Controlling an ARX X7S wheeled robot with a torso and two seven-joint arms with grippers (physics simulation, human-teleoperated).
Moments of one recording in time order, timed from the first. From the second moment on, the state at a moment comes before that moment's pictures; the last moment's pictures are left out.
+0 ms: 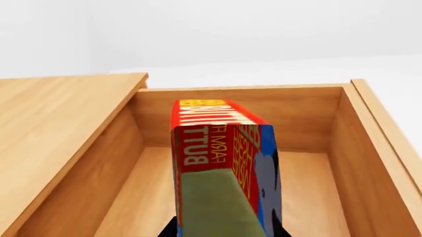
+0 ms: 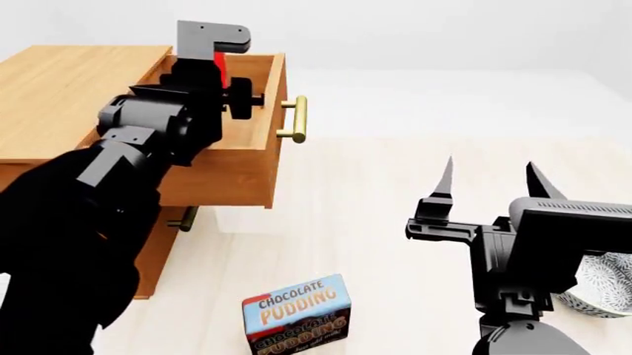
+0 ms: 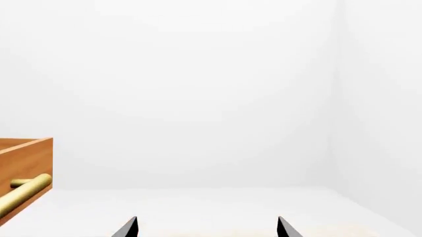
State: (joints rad) left arm -1.60 -0.07 1.23 -1.28 -1.23 -0.44 -0.41; right arm 0.33 0.56 -0.32 -0.74 0.55 0.58 0.81
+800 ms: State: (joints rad) left arm -1.60 -0.05 1.02 -1.30 -1.03 -0.47 -0.48; right arm 0.33 0.57 -0.33 -0.74 0.55 0.57 0.81
